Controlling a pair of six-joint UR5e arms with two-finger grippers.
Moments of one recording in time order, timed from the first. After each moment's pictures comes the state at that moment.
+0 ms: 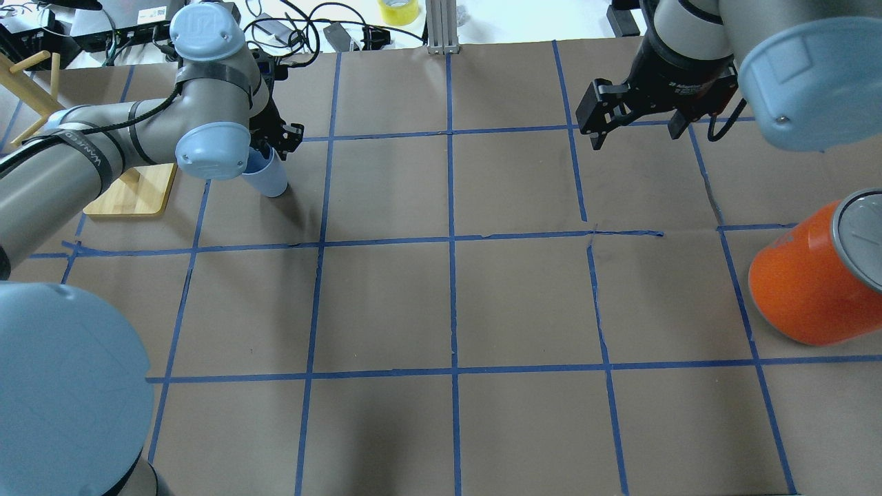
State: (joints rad) left arm -1.52 -2.05 -1.61 -0.87 1.69 0.13; right arm 1.61 -1.57 1.60 -1.71 -1.59 -0.05
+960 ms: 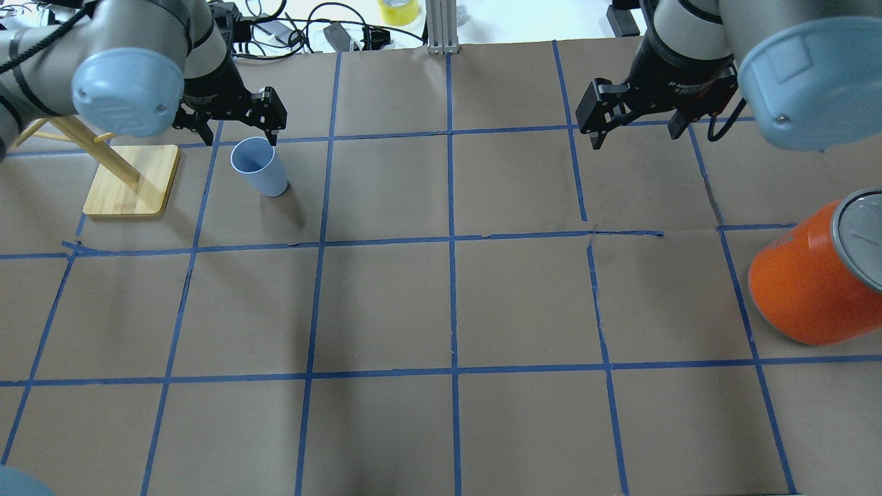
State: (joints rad) left arm -1.53 -1.82 -1.52 -1.32 1.68 0.01; right arm 1.61 -1.57 1.60 -1.71 -1.59 -0.05
